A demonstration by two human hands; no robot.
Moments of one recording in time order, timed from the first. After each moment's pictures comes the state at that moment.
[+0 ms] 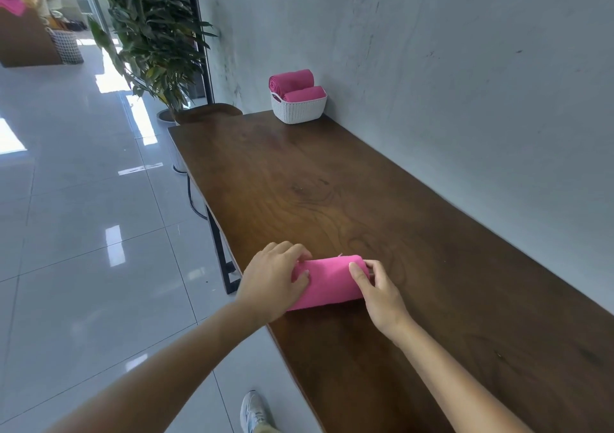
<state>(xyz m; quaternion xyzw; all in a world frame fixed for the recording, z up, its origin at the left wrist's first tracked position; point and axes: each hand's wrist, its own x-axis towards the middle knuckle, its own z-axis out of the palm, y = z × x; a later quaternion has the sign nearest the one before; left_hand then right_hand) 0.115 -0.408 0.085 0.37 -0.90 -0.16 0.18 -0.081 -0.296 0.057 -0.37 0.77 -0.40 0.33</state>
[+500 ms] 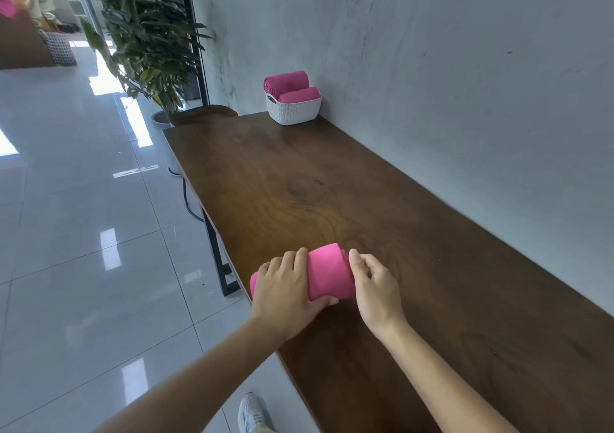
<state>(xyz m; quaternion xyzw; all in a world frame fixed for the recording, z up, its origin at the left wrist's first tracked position) 0.093 -0.383 0.056 0.44 -0.88 -0.08 0.15 -0.056 -0.295 0.090 -0.37 0.79 -0.43 0.25</state>
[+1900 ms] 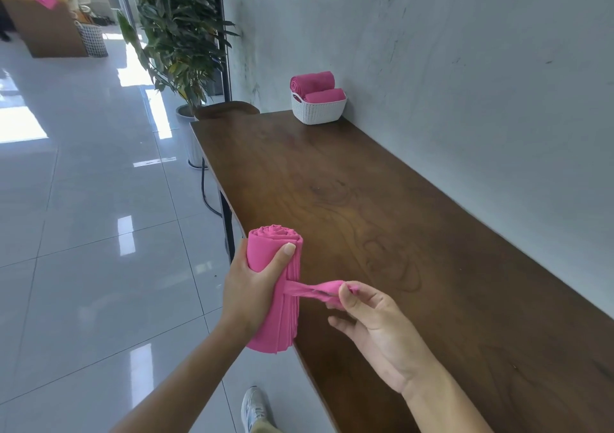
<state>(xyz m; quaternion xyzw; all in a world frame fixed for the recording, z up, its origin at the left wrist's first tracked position) 0.162 -0.381 0.091 0.49 -0.57 -0.50 0.43 0.002 -0.261 0.129 -0.27 0.52 -0.56 0.58</state>
